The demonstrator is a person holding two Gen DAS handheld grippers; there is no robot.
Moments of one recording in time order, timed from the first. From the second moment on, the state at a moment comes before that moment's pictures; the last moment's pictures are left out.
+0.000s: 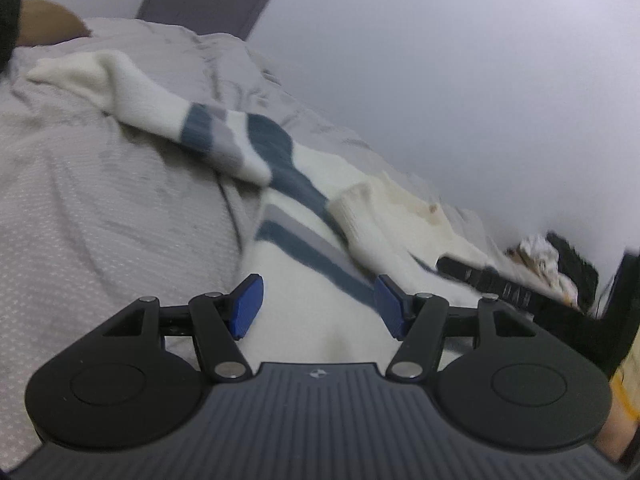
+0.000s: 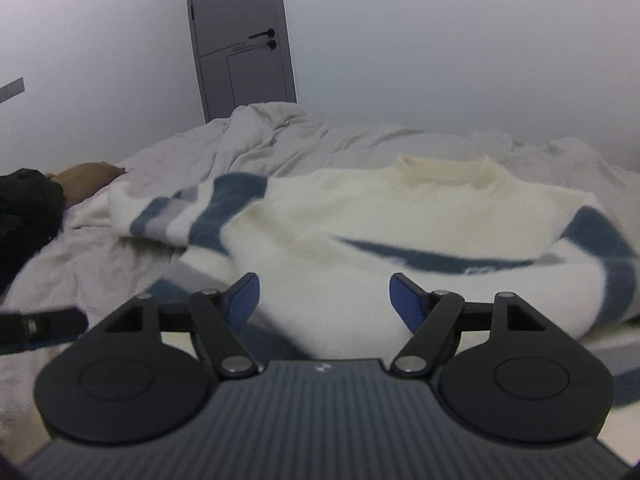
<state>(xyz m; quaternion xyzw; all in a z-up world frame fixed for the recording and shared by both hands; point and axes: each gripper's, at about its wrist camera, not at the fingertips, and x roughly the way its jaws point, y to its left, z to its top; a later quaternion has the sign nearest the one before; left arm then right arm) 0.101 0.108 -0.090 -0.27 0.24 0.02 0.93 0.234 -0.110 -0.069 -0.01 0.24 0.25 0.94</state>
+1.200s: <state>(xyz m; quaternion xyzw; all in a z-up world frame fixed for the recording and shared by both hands) 0.129 0.103 -0.125 -0.27 0.27 0.05 0.92 0.320 -0.113 -0.084 -0.03 0.32 0.35 0.88</state>
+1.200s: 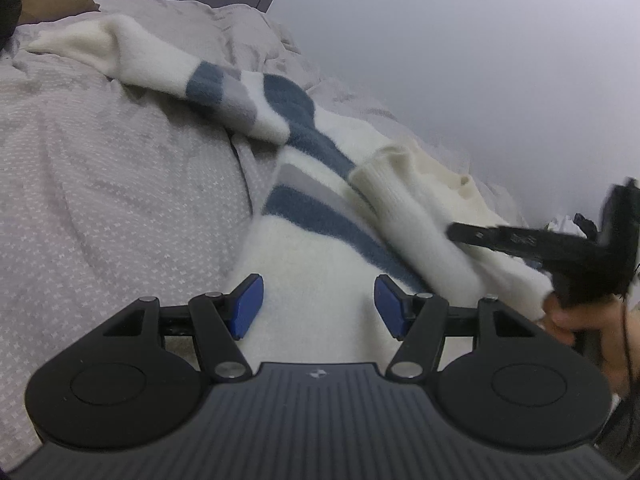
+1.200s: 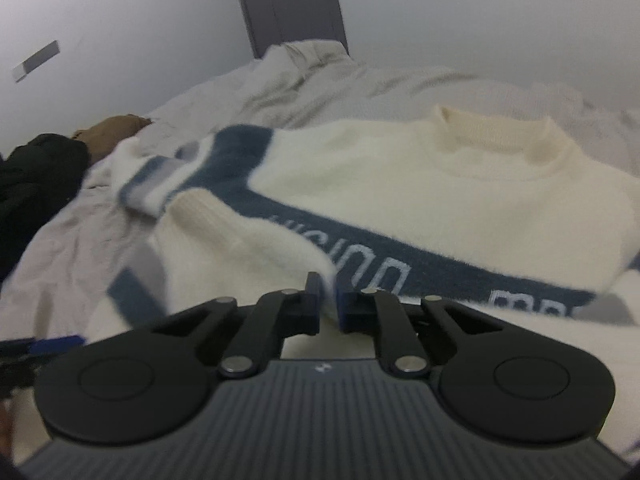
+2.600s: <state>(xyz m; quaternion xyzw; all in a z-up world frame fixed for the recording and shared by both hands) 0.098 0.025 -0.108 -0.20 0.29 -0.18 0.92 0.168 -0.200 -0.067 0.14 0.35 0.27 0.89</state>
